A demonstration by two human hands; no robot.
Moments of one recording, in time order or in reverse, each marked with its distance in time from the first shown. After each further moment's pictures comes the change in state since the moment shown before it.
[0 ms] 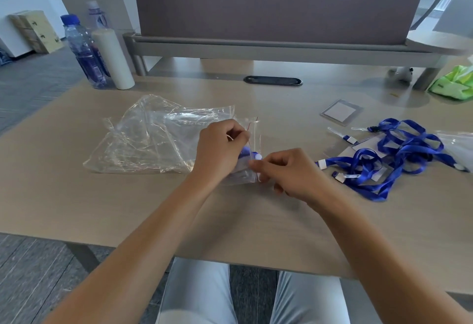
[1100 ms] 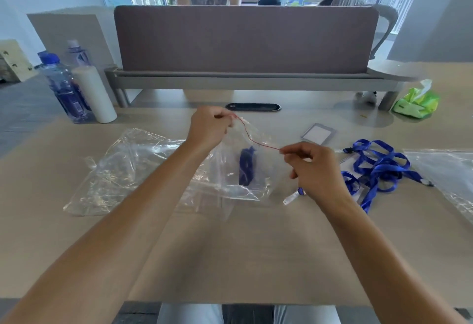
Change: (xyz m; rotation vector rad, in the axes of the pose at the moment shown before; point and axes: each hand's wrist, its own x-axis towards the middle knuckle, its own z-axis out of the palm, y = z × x) left_hand 0.103 0.031 -0.004 -0.150 -0.088 -0.074; right_hand 0.015 -0.005 -0.055 0.020 0.502 -0.091
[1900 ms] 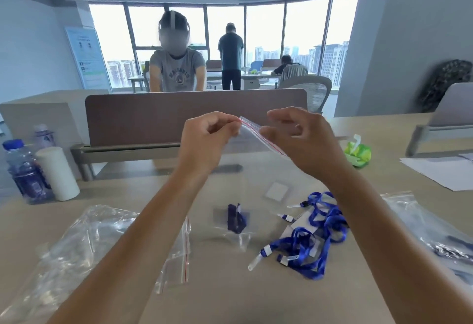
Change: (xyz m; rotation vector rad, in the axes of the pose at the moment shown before) left_hand -0.021 0.163 0.008 -0.328 -0.001 0.347; right_hand 0.050 -0.125 -0.123 -0.155 0.162 -0.428
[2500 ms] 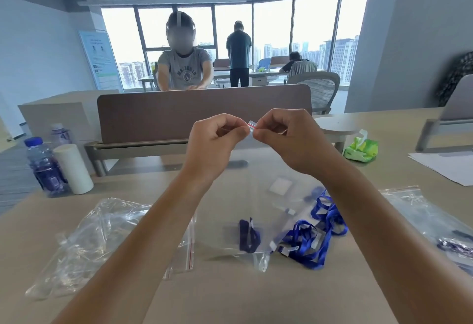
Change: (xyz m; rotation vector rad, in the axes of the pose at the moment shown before) left_hand -0.031 0.020 0.007 0.091 -0.043 0.051; right_hand -0.007 -0.009 0.003 0.078 -0.135 -0.124
